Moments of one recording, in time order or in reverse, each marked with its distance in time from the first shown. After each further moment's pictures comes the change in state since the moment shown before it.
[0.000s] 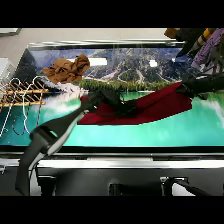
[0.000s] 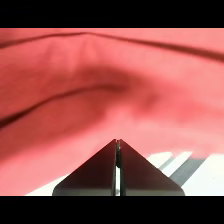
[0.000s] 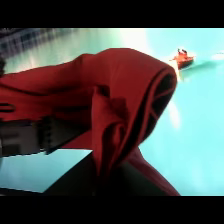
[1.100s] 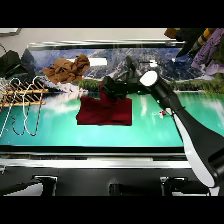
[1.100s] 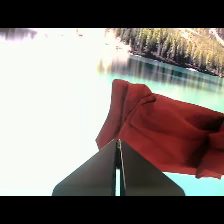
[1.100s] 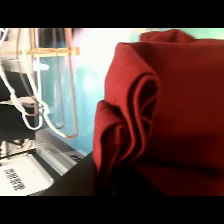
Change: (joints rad) left arm 0.734 0.743 0.008 0.541 0.517 0.099; right arm 0.698 -0.261 0.021 0.359 -0.531 0.135
